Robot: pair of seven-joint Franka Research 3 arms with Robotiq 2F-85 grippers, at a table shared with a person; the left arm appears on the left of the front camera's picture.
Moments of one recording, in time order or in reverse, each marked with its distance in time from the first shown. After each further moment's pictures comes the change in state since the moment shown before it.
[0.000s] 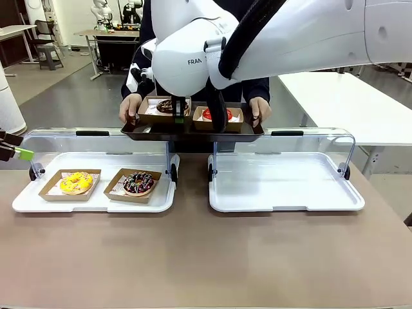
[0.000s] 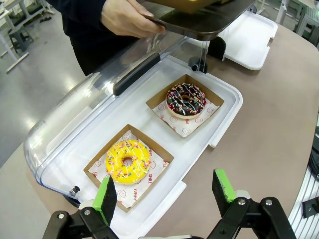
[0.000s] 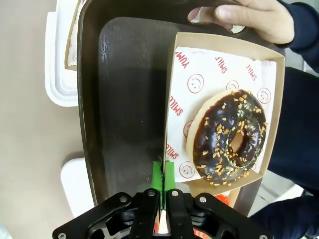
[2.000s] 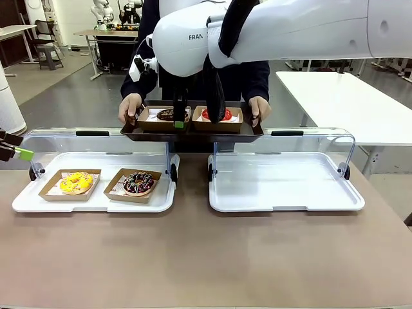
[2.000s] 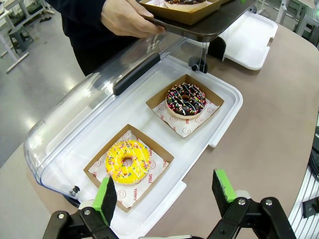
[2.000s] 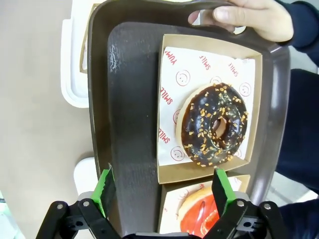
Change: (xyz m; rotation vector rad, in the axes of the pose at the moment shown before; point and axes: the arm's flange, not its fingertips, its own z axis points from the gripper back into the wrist) left arm 0.000 0.000 0.000 0.000 0.000 0.000; right arm -0.007 -0.014 0.011 0.089 -0.036 -0.028
